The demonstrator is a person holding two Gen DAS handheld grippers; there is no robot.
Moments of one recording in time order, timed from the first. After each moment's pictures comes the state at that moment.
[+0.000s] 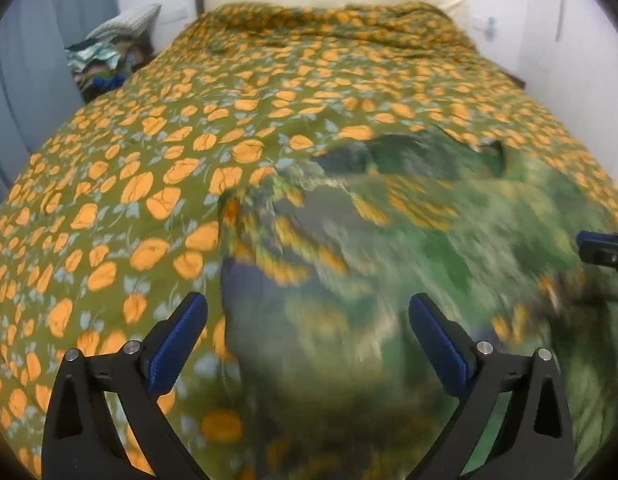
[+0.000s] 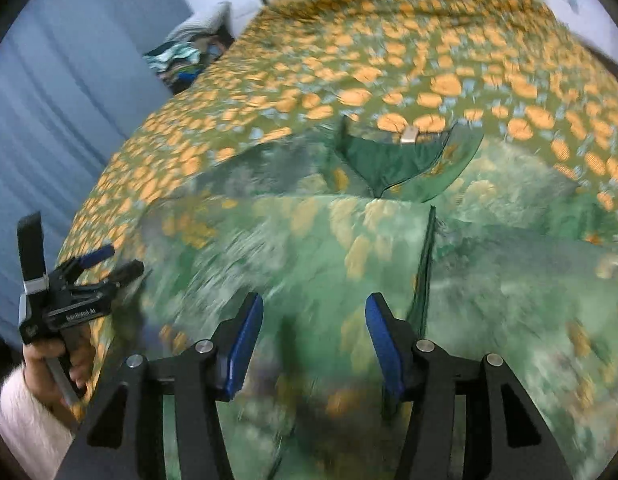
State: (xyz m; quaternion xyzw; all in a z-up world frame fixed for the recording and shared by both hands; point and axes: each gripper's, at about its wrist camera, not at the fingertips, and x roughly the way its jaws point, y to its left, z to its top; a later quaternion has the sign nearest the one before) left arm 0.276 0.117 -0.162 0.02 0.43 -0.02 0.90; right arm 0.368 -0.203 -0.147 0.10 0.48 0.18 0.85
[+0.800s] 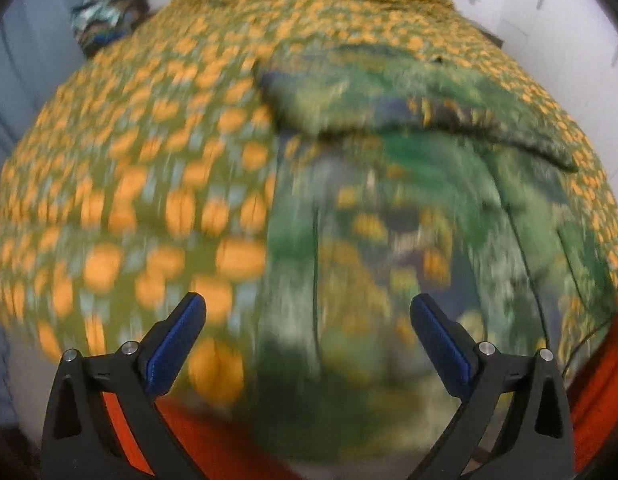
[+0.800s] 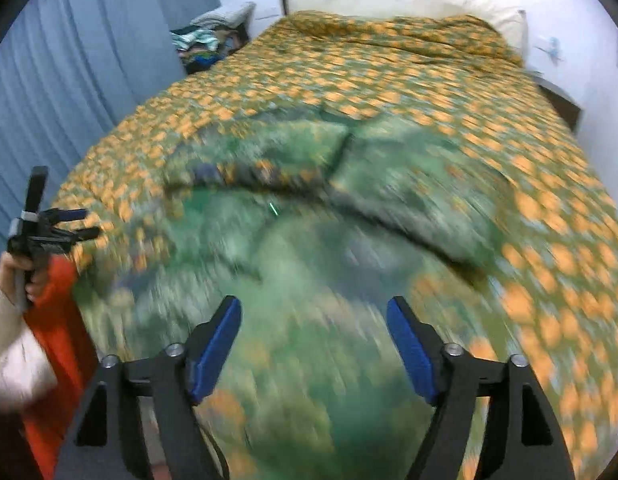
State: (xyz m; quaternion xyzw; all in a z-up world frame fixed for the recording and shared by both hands) left arm 0.069 0.141 -0.147 0.00 0.52 -0.04 0.85; right arm 0.083 -0.292 -0.079 0.00 0.46 0.11 0.88
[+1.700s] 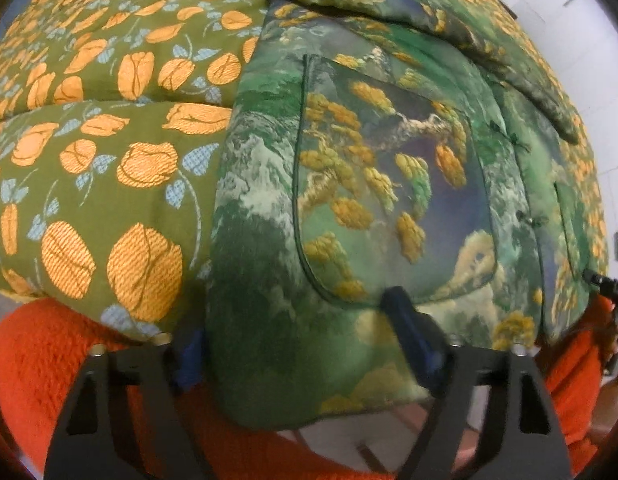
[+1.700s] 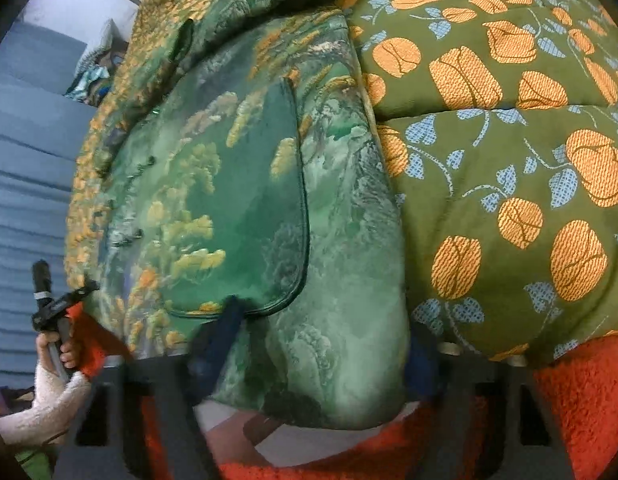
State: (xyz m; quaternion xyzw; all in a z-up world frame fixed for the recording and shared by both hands) left arm 0.054 0.140 -0.209 -0.07 0.63 -0.07 0.77; right arm 0.026 -0.386 -0.206 0.28 0.60 0.06 0.74
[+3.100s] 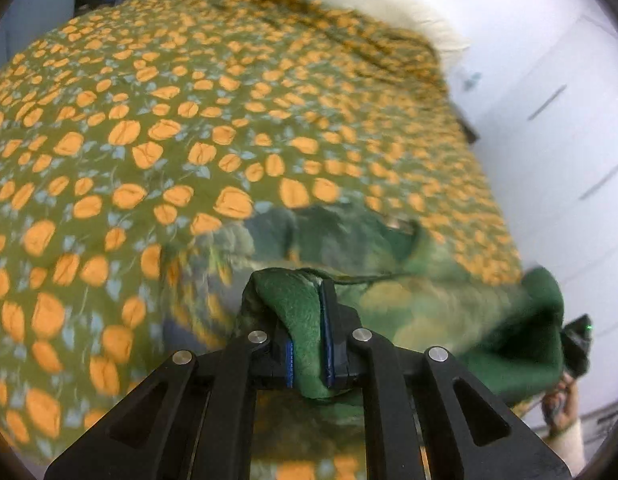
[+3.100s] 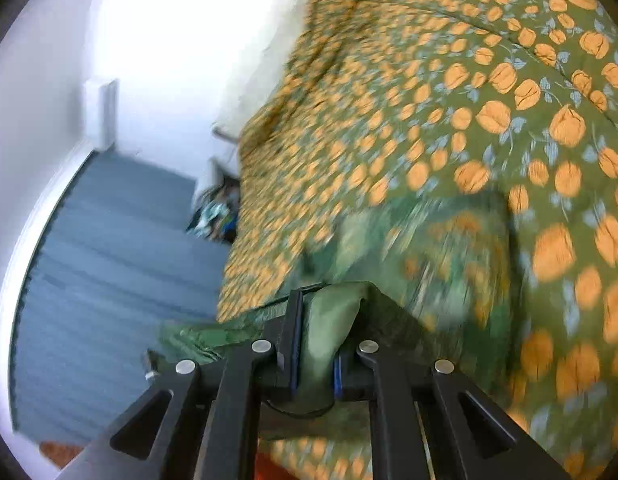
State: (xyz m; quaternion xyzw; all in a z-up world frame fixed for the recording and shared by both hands) left arm 0.283 0.160 -0.088 -0.19 0.48 -0.11 0.85; right arm 0.207 -0.472 -0.114 0.49 0.36 0.13 0.79
